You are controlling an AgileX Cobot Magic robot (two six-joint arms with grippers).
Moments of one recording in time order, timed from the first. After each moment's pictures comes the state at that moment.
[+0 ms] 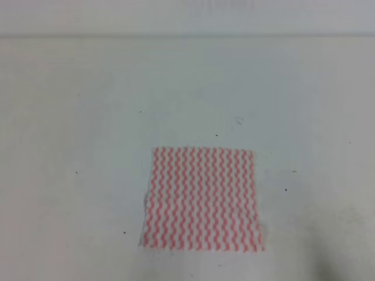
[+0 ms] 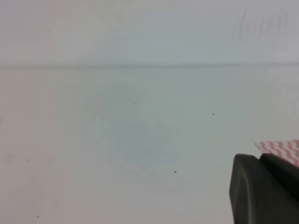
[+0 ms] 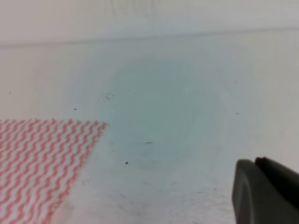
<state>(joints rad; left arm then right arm) -0.08 0.03 0.01 -0.55 0.17 0.55 0.11 -0.01 0.00 0.28 0.28 -0.11</state>
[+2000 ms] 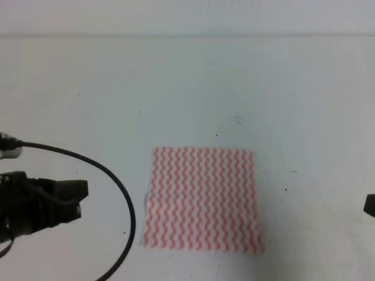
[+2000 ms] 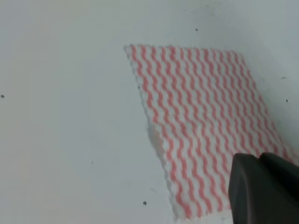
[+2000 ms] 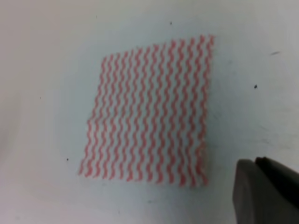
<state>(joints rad) -0.16 0.92 -0.51 -1.03 0.51 0.80 0.13 0.69 -0.54 0.69 0.69 -0.13</state>
